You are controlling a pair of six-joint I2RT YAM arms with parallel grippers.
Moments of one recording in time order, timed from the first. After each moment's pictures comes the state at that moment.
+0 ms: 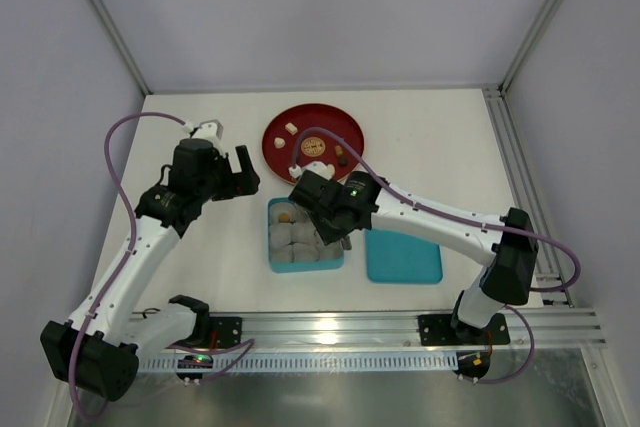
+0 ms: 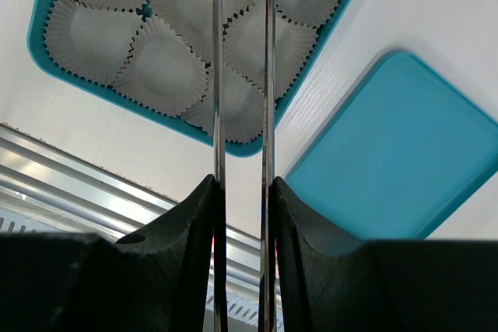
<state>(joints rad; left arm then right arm) -0.32 1.03 1.00 -0.61 -0.03 -0.40 1.11 1.64 1.53 -1.07 0.30 0.50</state>
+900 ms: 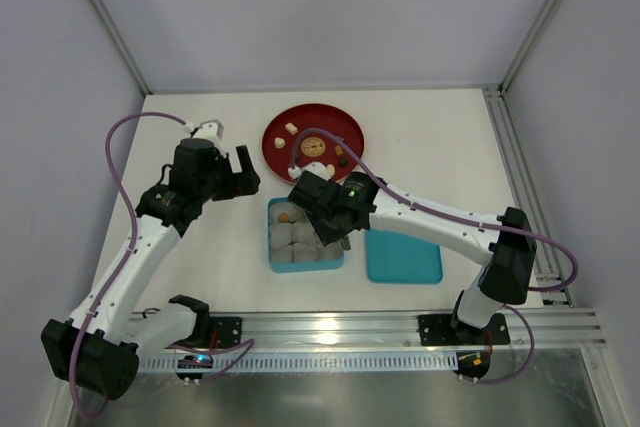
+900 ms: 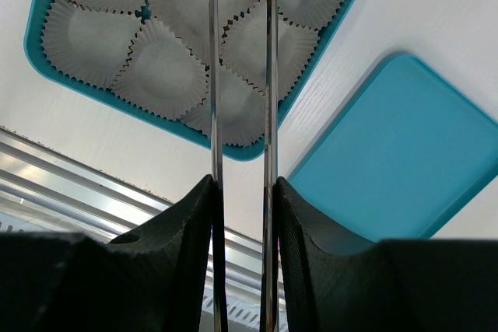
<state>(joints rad) -0.32 1.03 1.00 -0.61 -0.03 -0.40 1.11 1.65 1.52 -1.06 0.30 0.50</state>
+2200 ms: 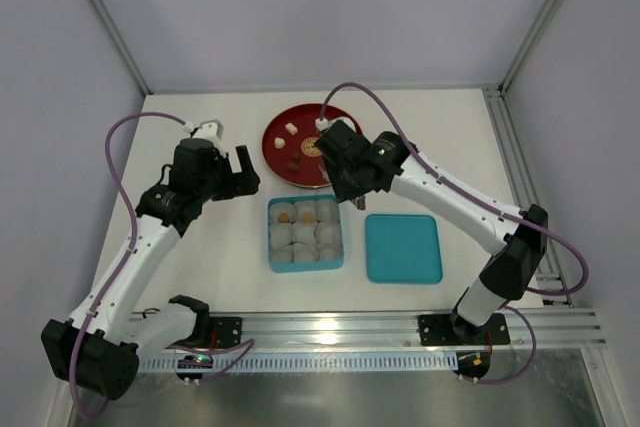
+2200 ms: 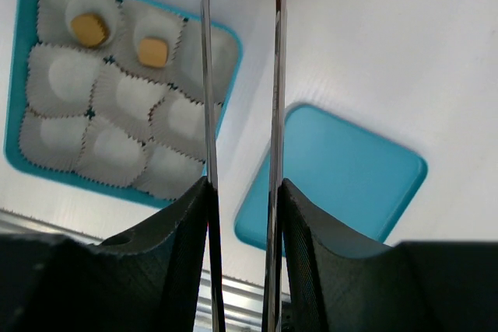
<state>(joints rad) -0.32 1.03 1.00 -0.61 -0.03 -0.40 0.92 1.64 1.66 -1.09 0.32 0.41</state>
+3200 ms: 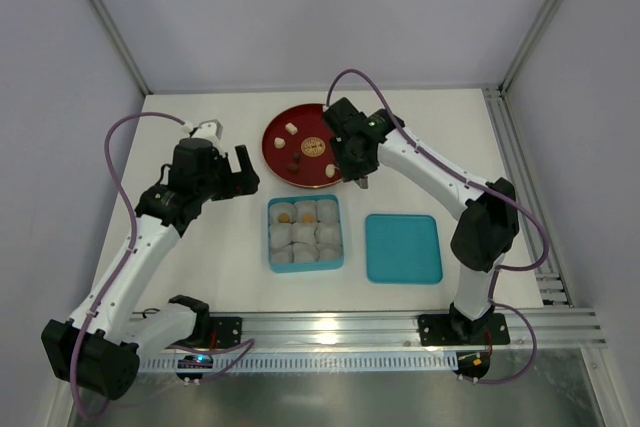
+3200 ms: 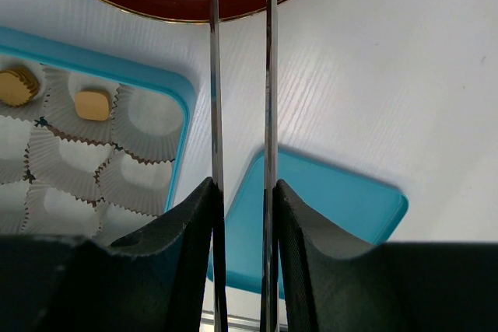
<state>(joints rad) -0.31 1.03 1.00 -0.61 -0.03 -0.40 0.70 1.85 1.76 -1.05 0.24 0.29</state>
